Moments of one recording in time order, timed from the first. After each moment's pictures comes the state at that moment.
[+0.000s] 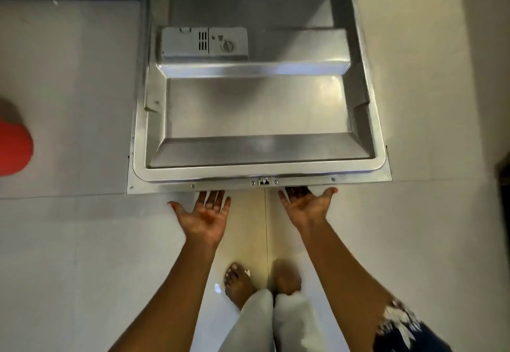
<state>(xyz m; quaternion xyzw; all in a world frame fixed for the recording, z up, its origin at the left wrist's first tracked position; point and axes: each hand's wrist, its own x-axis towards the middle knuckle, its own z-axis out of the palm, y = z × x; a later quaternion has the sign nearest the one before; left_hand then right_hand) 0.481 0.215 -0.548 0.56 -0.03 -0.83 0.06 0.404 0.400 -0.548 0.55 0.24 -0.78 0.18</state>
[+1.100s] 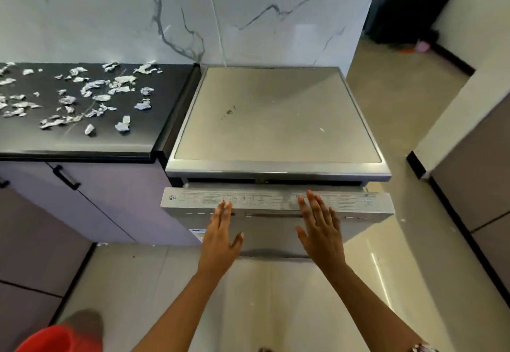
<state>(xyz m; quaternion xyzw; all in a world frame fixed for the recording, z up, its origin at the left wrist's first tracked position) 0.086 0.070 -0.050 0.14 -0.94 -0.30 0.10 -0.011 0.305 -0.046 -0.28 0.94 -0.12 -0.13</state>
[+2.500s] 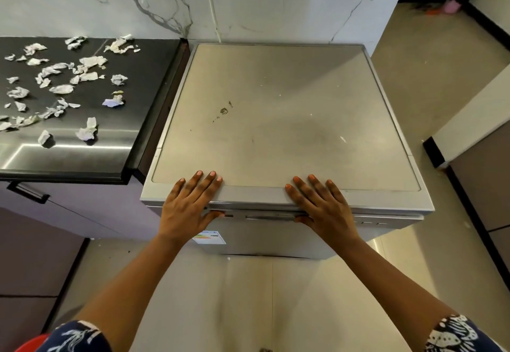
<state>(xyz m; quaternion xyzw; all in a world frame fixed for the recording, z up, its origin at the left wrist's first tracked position) -0.048 -0.058 -0.037 -0.04 -0.98 0.02 0.18 -0.160 0.266 -0.031 -0.43 0.88 0.00 -0.20</state>
